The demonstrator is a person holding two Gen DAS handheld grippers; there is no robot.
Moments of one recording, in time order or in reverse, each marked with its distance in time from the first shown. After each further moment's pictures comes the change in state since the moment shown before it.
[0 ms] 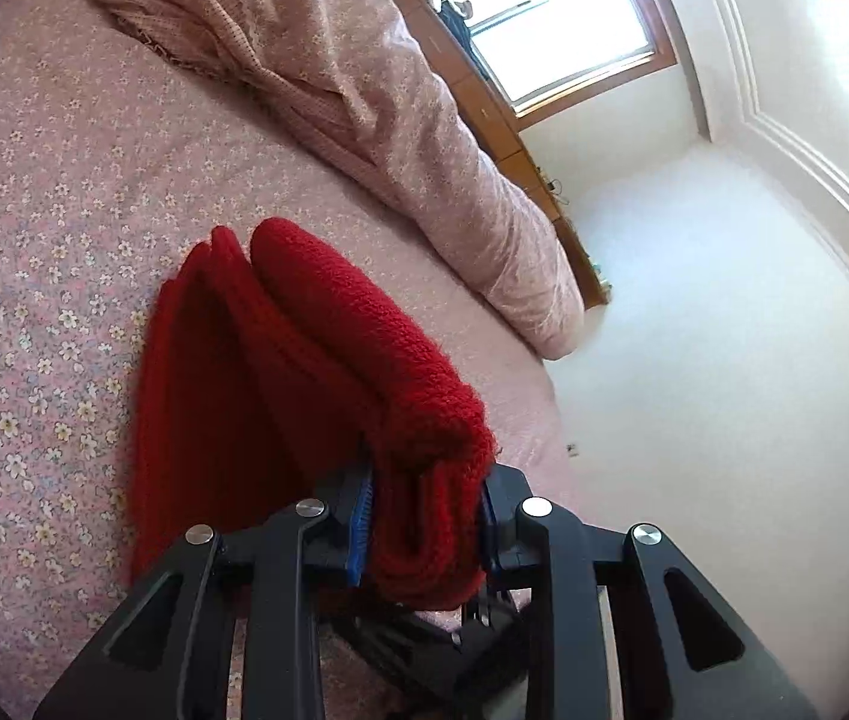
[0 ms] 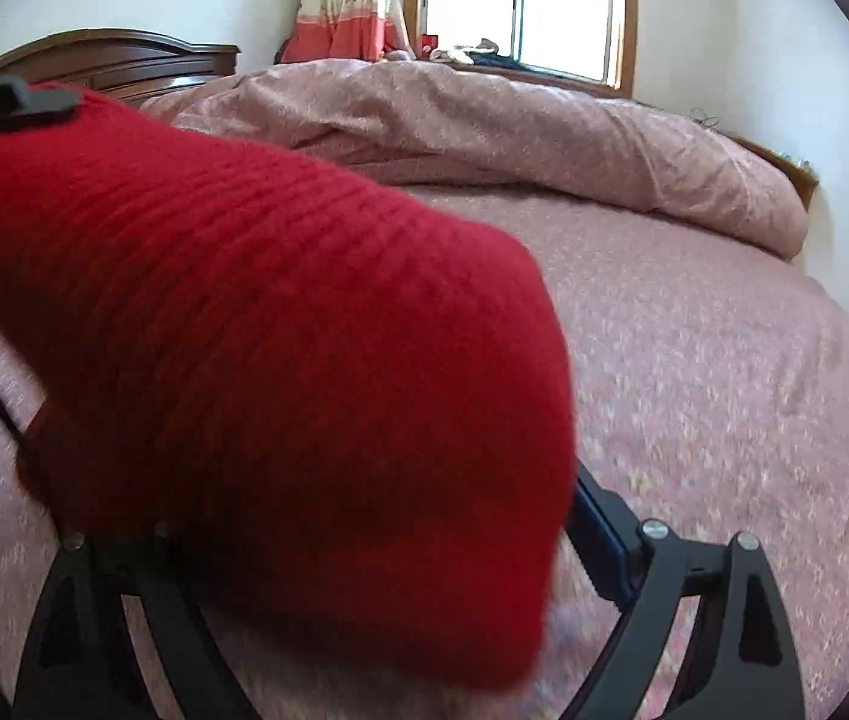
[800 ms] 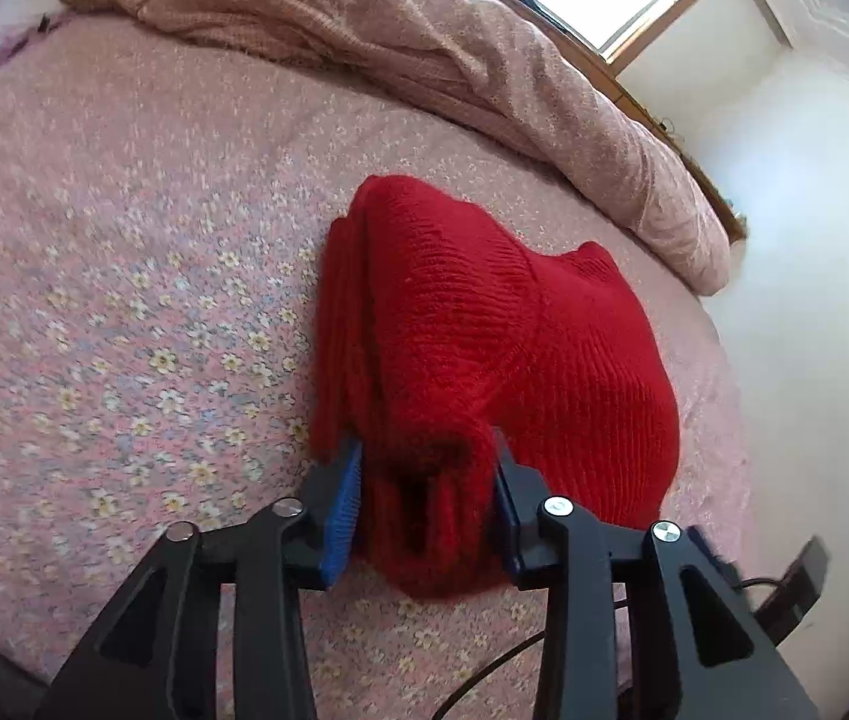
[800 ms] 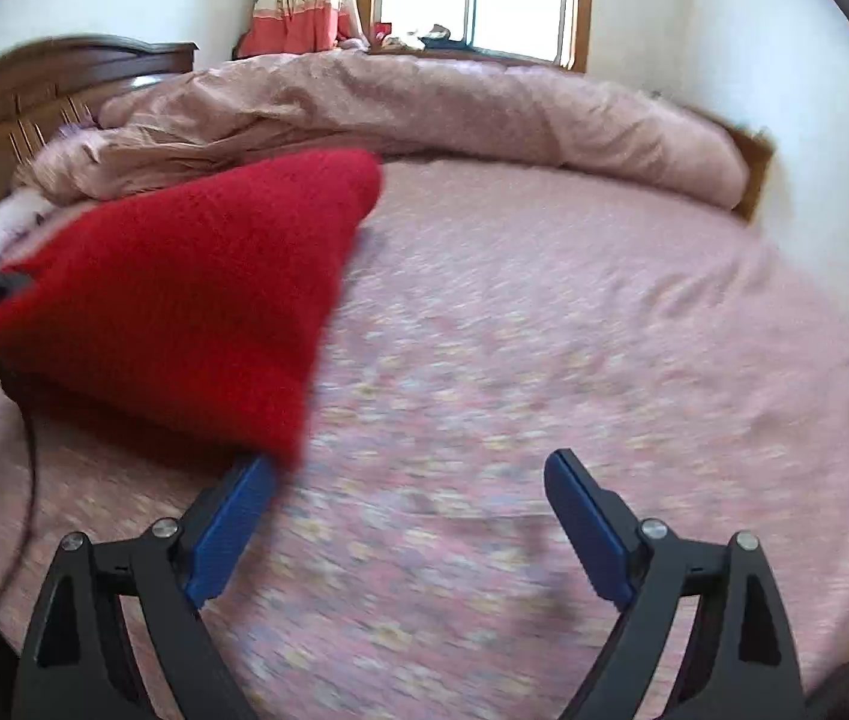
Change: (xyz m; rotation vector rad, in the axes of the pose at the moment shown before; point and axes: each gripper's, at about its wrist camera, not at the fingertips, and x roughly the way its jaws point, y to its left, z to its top) left arm 0.007 0.022 -0.047 0.169 0.042 0.427; right arm -0.063 -0.076 -0.063 0.040 0.035 -0.078
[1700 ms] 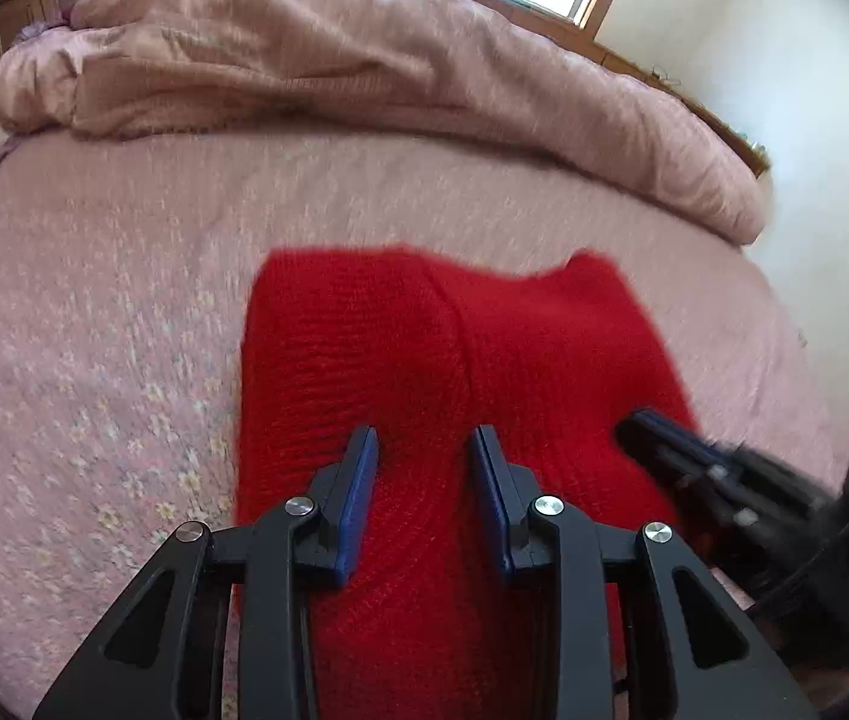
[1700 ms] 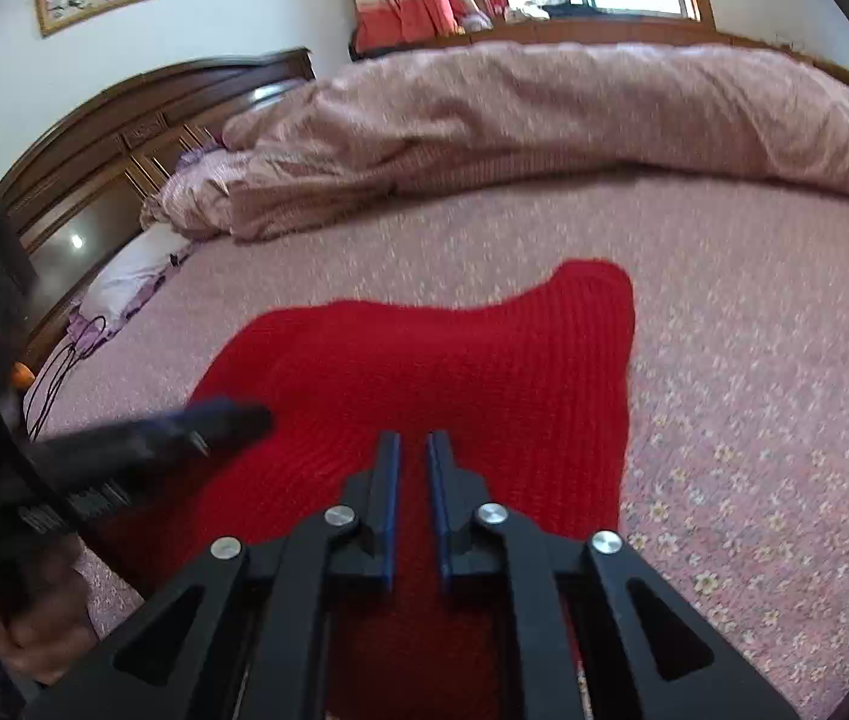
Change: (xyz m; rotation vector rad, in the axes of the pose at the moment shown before) left arm 0.064 -0.049 0.036 0.209 -0.040 0.155; right arm 0.063 0.055 0.117 0.037 0.109 0.498
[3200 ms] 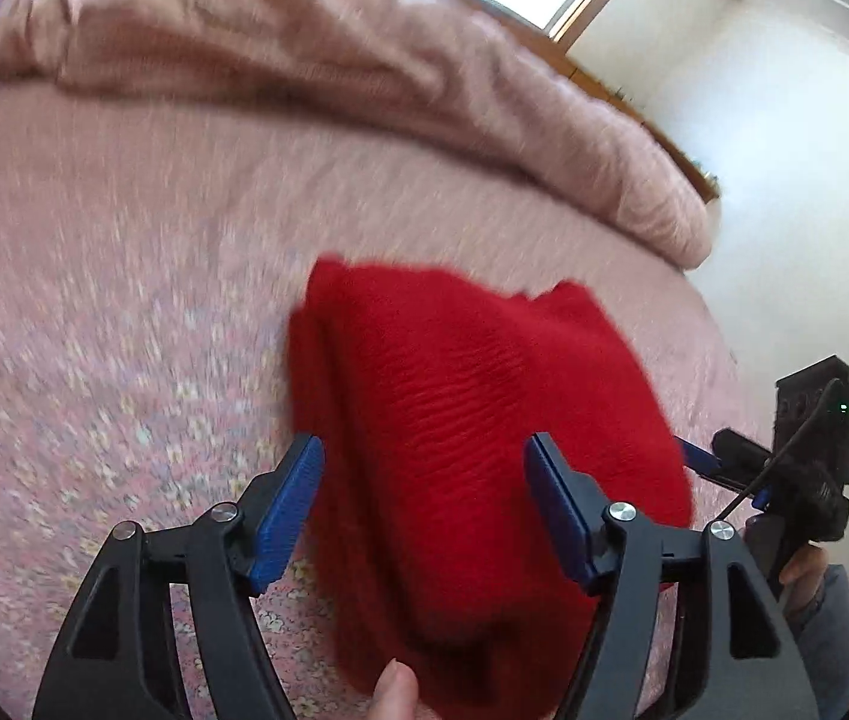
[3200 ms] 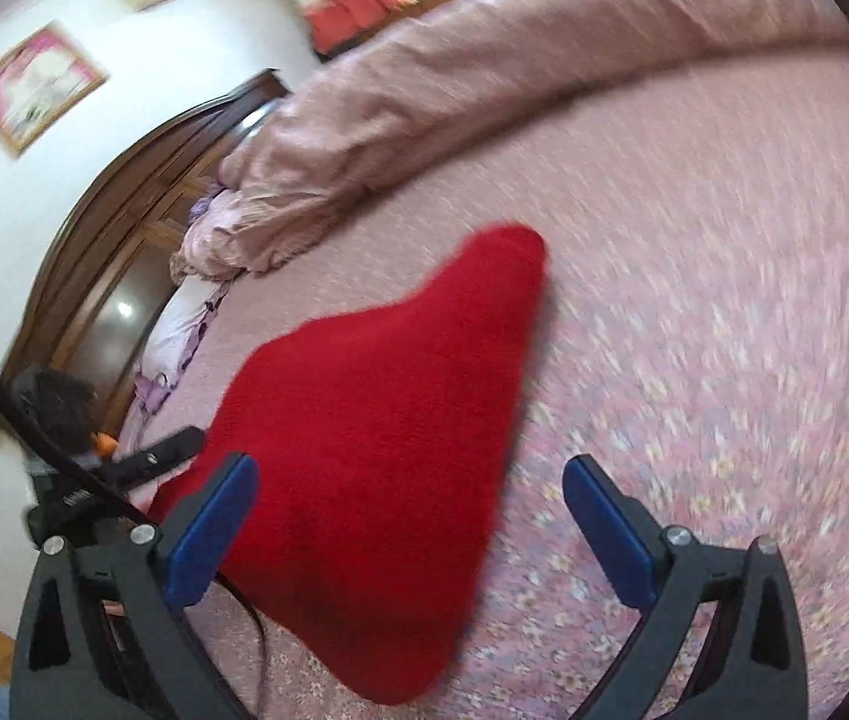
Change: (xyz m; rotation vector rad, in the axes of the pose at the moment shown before) left arm -0.017 0.062 0.011 -0.095 0.071 -0.216; right arm -0.026 -0.100 -0.005 0.293 0.058 0.229
